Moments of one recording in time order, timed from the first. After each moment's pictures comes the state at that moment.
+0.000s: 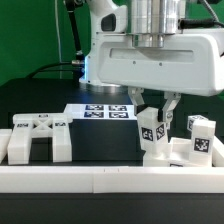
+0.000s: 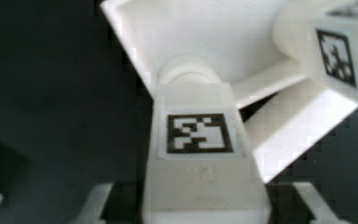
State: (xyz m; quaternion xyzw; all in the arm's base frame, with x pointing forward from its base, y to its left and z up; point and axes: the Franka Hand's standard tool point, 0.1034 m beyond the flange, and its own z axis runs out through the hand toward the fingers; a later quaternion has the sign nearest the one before) arm 0.612 0.034 0.089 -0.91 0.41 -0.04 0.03
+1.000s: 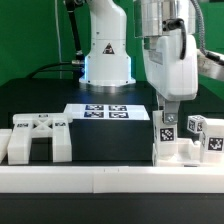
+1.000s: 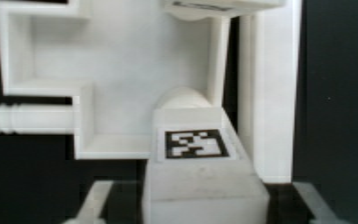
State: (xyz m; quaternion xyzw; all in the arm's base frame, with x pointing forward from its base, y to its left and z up) arm 0.616 0.054 0.087 -0.69 0.72 -0.01 0.07
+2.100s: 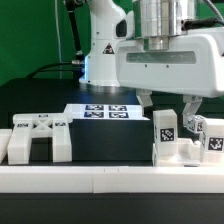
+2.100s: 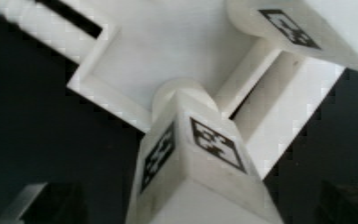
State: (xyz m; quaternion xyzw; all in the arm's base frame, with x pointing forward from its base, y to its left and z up) arm 0.617 0.051 0.086 -0.90 0.44 -0.04 0.06
